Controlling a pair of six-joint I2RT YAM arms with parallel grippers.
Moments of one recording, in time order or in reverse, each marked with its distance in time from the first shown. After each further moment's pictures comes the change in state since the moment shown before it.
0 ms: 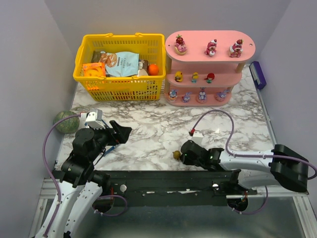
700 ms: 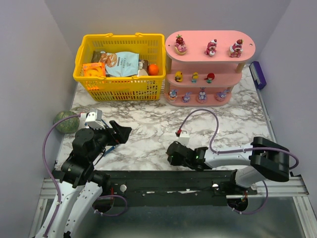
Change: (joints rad) left arm 0.000 -0.005 0.000 0.000 -0.001 0.000; right arm 0.104 0.230 0.157 0.079 0.015 0.055
